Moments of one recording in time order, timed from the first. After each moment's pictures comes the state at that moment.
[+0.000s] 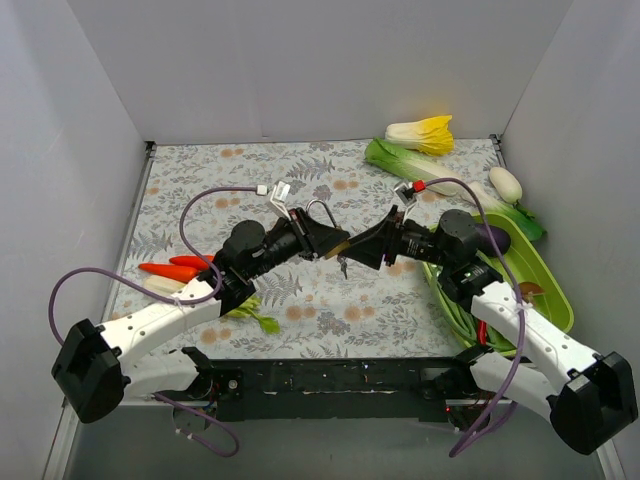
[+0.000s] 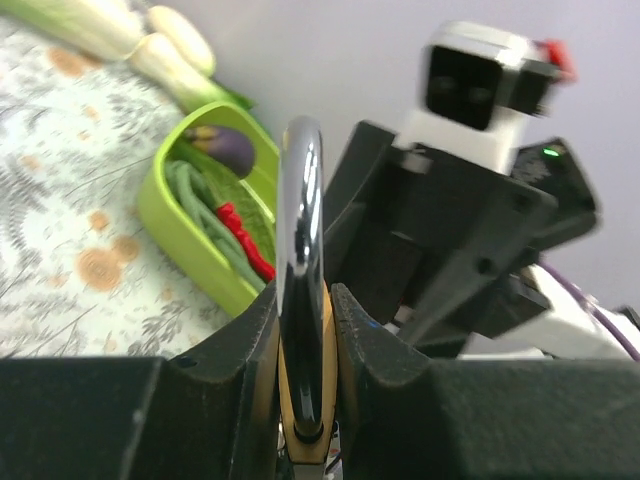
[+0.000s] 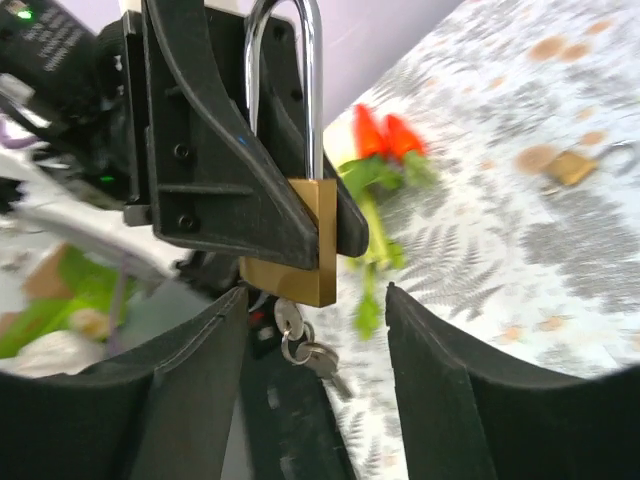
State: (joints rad) left arm -0.80 1.12 0.71 0.52 0.23 -0.92; right arm 0.55 1.00 0.65 0.39 -0.77 0.73
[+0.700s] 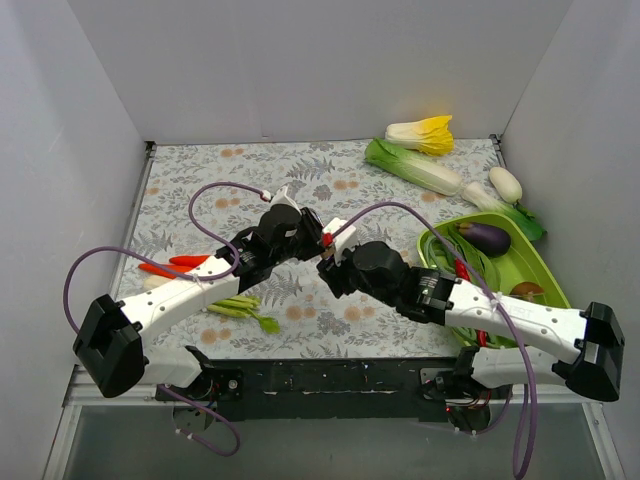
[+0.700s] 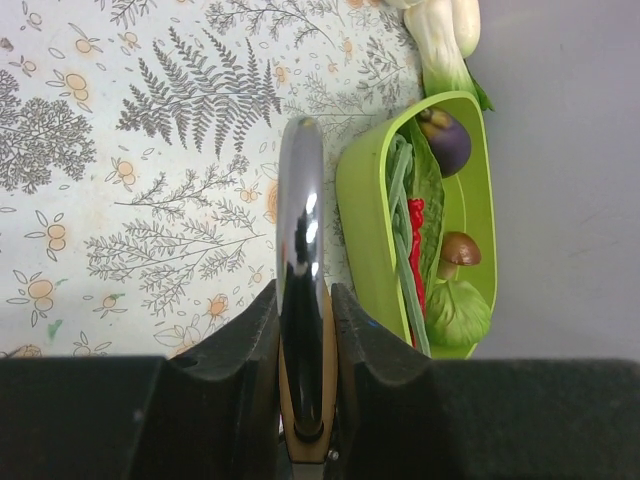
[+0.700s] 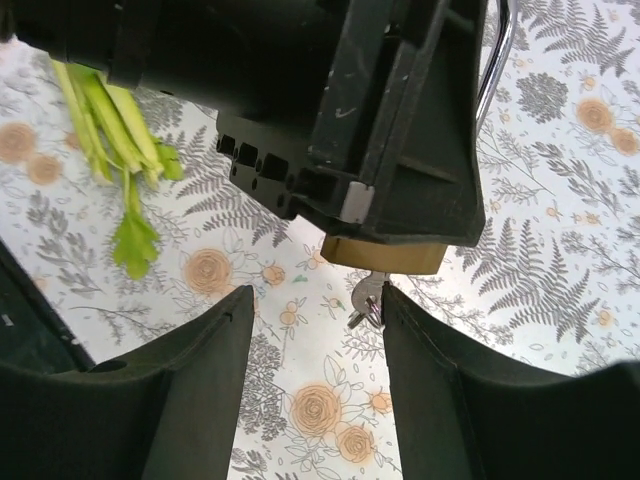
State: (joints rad) left arm -0.81 1.30 0.95 -0.10 -0.08 -1.04; right arm 1.12 1.12 0.90 -0.20 0.22 0.07
